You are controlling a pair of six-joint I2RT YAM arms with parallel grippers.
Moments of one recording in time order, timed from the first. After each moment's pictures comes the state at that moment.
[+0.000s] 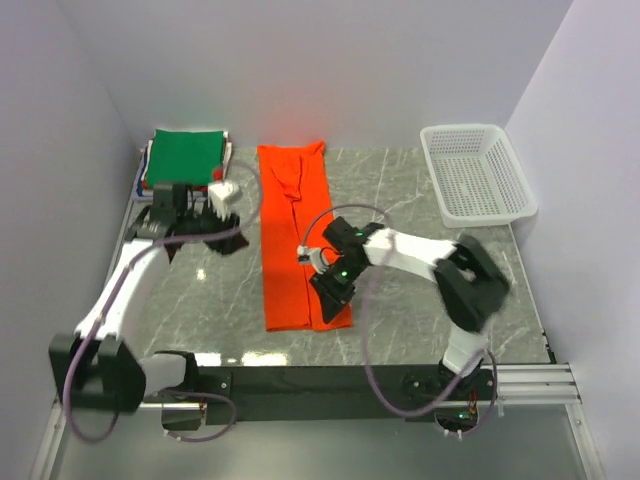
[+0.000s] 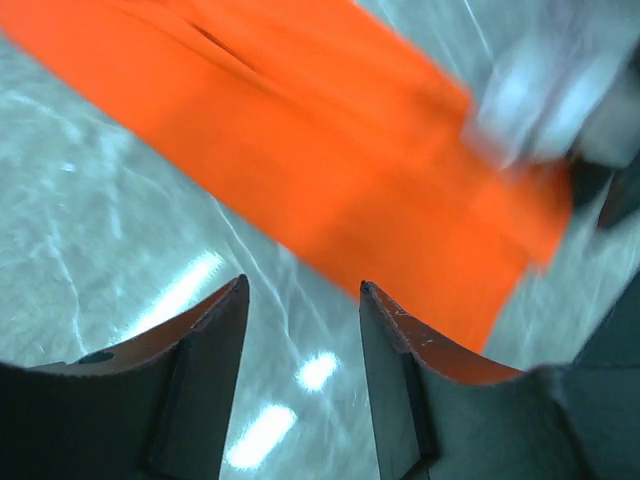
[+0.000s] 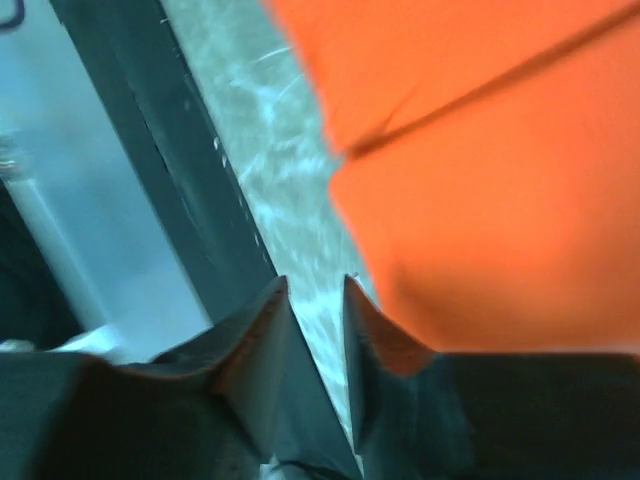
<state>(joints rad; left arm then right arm) -0.08 1.25 1.05 -0.55 0.67 0.33 0.74 1.87 1.18 -0.76 -0.77 -0.15</state>
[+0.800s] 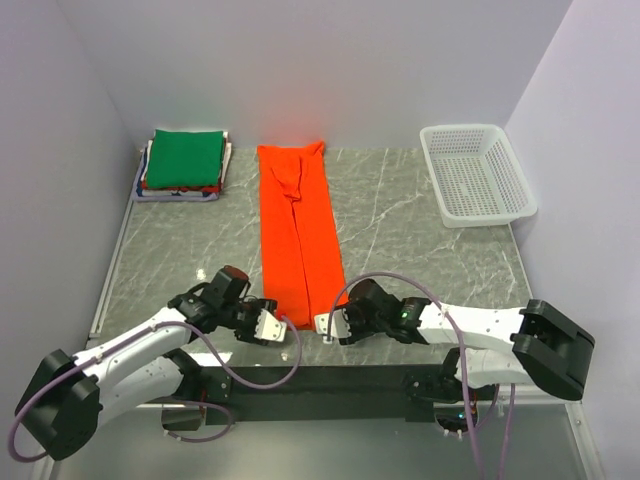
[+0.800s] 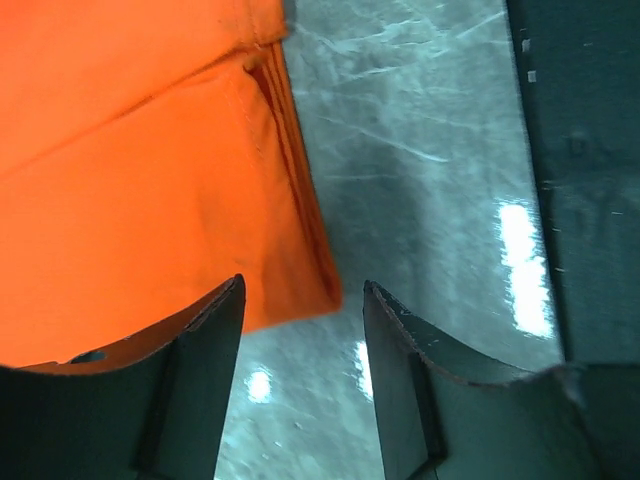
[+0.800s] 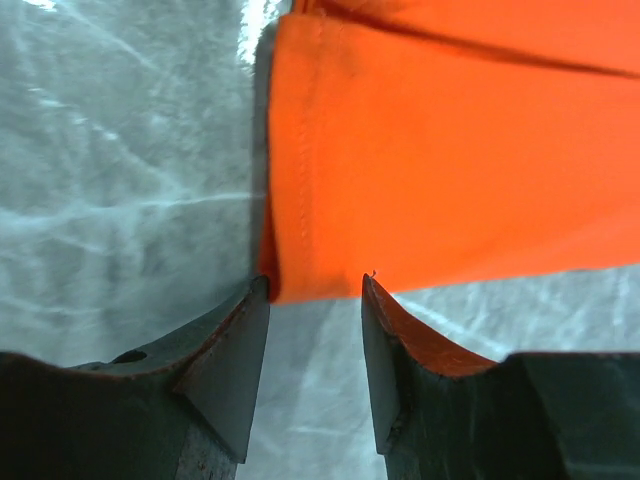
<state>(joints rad) -0.64 0.94 0.40 -0.42 0.56 1.04 1.02 1.22 0.46 -0.15 -0.11 -0.84</state>
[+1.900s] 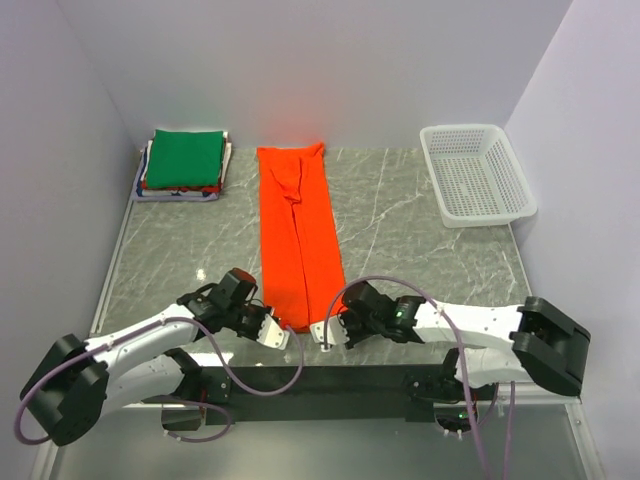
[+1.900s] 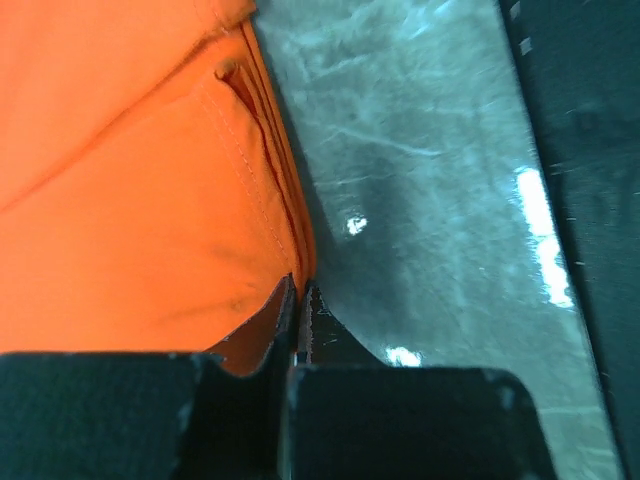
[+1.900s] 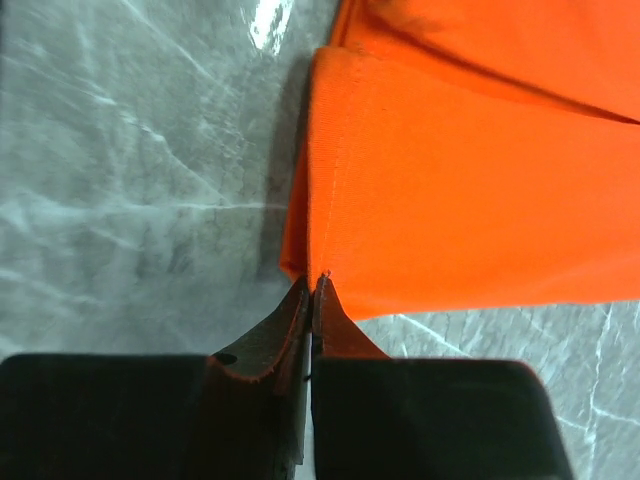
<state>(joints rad) -0.69 1.04 0.38 -0.34 0.52 1.15 1.06 1.26 0.51 -0.20 -0.10 -0.93</state>
